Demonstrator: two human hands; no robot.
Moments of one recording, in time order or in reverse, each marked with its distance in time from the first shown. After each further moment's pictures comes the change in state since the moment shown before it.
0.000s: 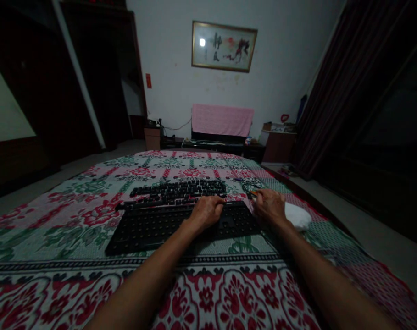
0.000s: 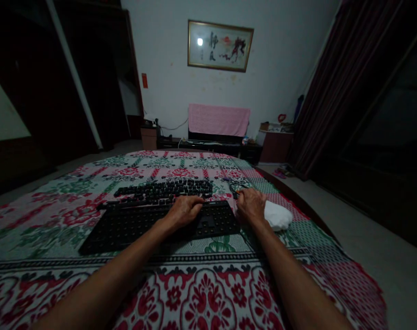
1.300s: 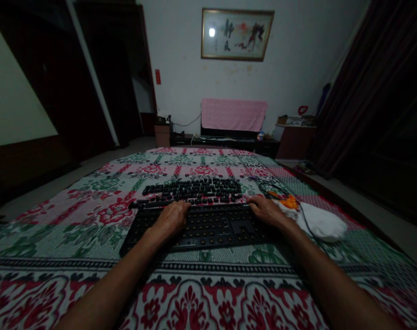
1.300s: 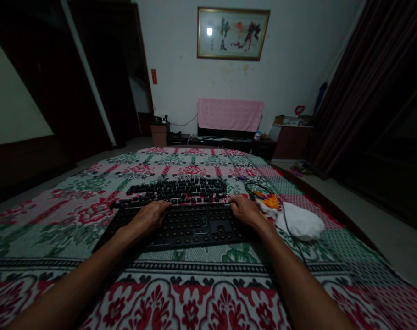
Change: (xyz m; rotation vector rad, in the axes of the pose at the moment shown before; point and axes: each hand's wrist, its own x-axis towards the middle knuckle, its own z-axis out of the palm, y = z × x) left_hand -0.058 -0.098 -0.050 0.425 -0.206 -0.184; right_hand 0.007 -0.050 0.020 0.302 -0.545 -0.259
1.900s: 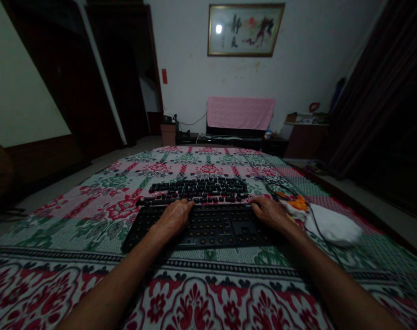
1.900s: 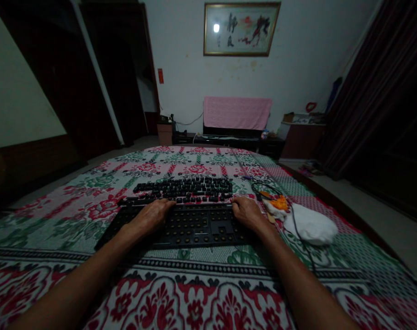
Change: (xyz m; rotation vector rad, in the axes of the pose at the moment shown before) left_hand -0.008 0.004 -0.012 0.042 -0.049 -0.031; right_hand -0.005 -0.024 -0.001 -0.036 0.062 0.026
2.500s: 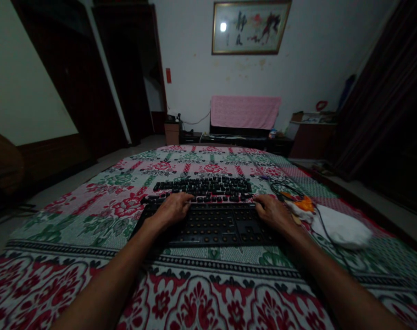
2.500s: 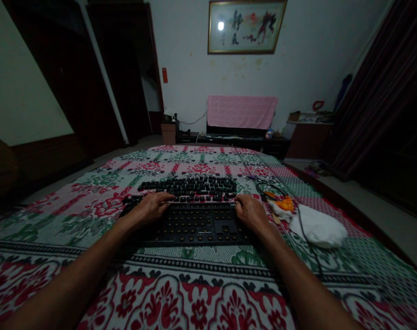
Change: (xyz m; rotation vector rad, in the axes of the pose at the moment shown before) left_hand 0.007 -0.032 -0.003 -0.122 0.123 0.024; right_hand 0.000 -0.004 0.006 -0.023 0.128 -0.010
